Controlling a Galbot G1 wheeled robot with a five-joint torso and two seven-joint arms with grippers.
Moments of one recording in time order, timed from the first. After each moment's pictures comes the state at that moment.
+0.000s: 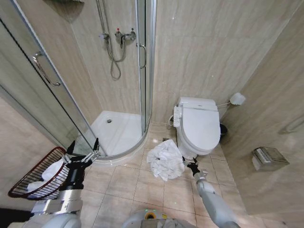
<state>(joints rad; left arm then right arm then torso) 1.87 -1.41 -0.76 -2.45 -0.40 -0.17 0.01 -1.00 1.27 0.46 0.80 0.52 0.37 -0.29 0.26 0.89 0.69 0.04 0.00</state>
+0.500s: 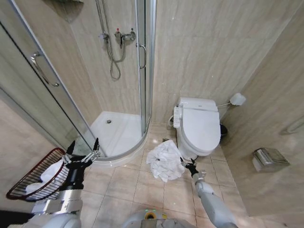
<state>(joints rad) 1.87 -1.41 -0.76 -2.45 -0.40 -0.17 0.01 -1.00 1.28 0.46 0.80 0.52 0.36 -0.31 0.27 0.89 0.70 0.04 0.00</state>
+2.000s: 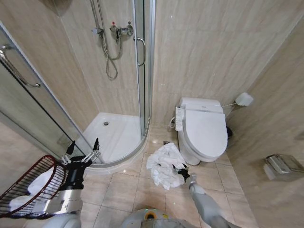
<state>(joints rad) 1.87 -1.41 -0.76 -2.45 -0.40 -0.17 0.01 -0.88 1.38 0.47 0.52 0.22 0.35 -0.36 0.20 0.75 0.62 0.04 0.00</state>
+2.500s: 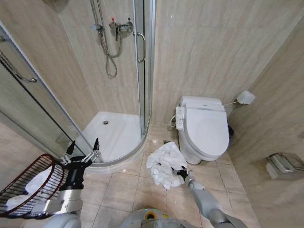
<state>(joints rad) 1.87 -1.41 -0.76 -2.45 -0.40 -0.17 0.01 -0.82 1.37 0.47 0.46 0.16 0.24 -0.37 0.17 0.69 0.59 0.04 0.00</state>
